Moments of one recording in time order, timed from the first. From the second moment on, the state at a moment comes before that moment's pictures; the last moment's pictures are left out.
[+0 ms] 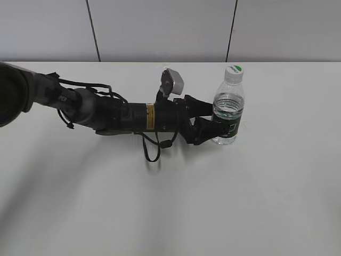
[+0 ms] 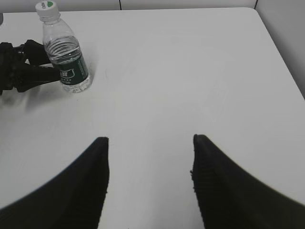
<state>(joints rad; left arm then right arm) -0.51 2.52 -1.54 1.13 -1.10 -0.75 -0.06 -0.01 -0.51 0.11 1.04 -0.12</state>
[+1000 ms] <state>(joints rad) -0.57 2.60 -1.67 1.10 -0.98 -0.79 -0.06 -0.01 -0.51 0.11 1.04 -0.12</state>
